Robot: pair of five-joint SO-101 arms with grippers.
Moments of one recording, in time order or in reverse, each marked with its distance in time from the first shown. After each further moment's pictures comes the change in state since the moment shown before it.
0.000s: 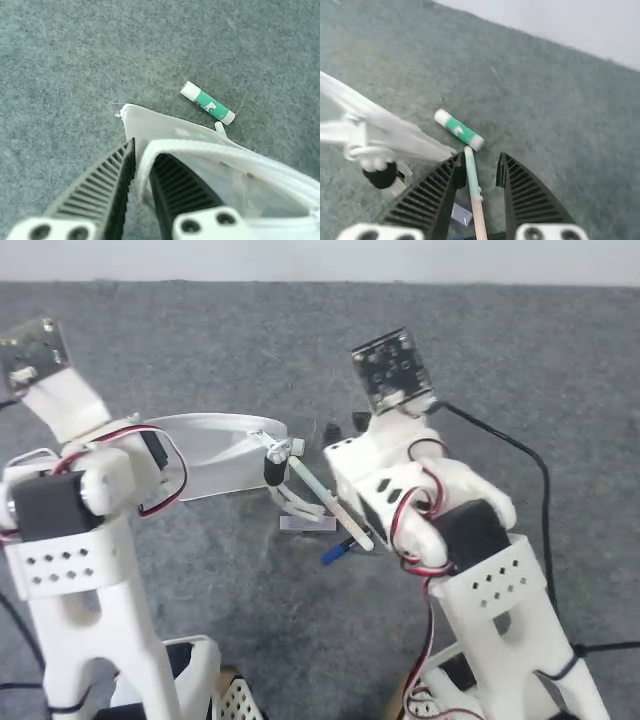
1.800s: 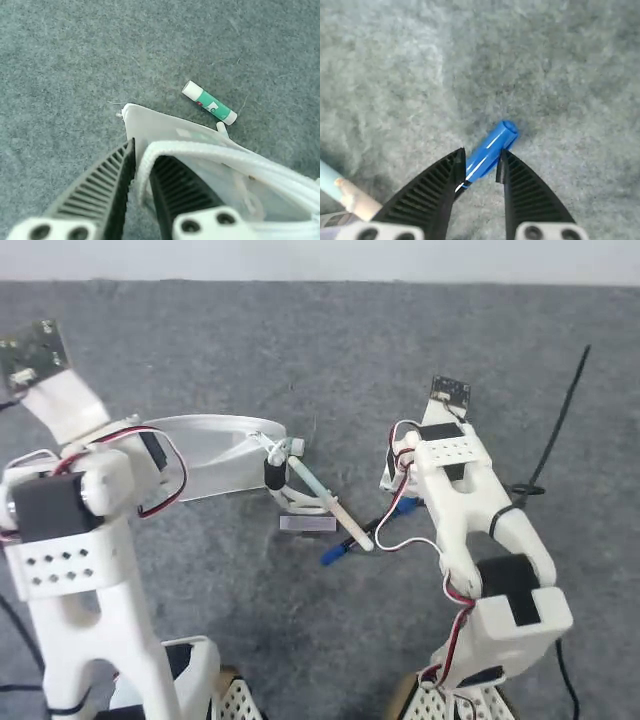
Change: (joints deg) left arm 0.0 0.0 1.2 -0.4 0.1; right arm 17.0 49.4 -0.1 -3.9 -24.4
